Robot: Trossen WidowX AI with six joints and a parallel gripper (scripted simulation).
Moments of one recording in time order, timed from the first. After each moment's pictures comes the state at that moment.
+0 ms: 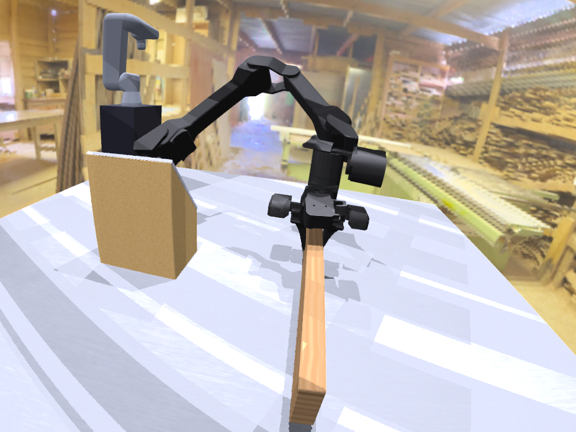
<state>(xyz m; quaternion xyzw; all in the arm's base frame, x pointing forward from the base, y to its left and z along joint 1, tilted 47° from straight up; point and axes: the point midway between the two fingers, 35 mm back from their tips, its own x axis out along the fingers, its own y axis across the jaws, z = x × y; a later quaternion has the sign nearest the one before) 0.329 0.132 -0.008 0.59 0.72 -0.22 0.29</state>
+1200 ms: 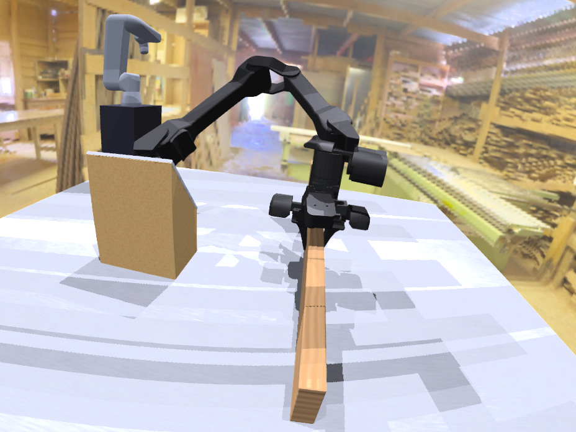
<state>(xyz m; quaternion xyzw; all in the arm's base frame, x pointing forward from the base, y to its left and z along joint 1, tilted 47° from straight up) 0.330 0.134 -0.007 0.59 0.72 -0.22 0.29</state>
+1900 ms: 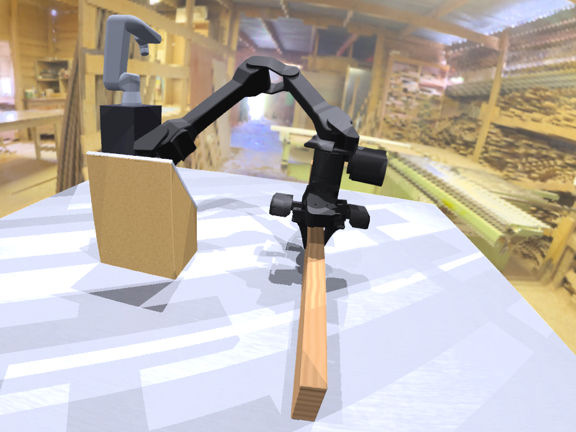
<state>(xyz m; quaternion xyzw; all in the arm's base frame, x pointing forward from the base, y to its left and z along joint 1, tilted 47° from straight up) 0.330 0.136 -0.004 0.59 0.72 -0.22 0.29</state>
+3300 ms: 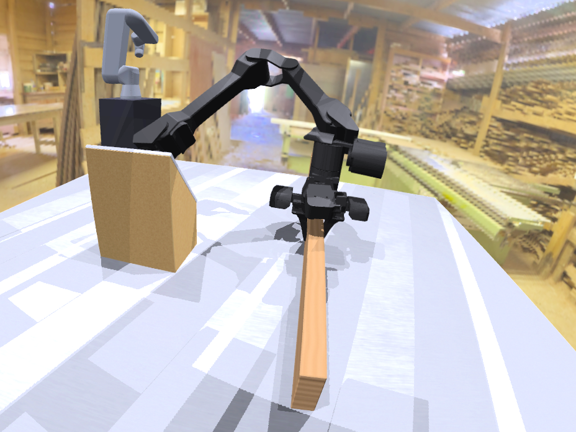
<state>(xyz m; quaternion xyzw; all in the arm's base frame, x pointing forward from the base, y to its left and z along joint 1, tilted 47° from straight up) 0.330 0.138 -0.002 0.59 0.72 -0.22 0.29</state>
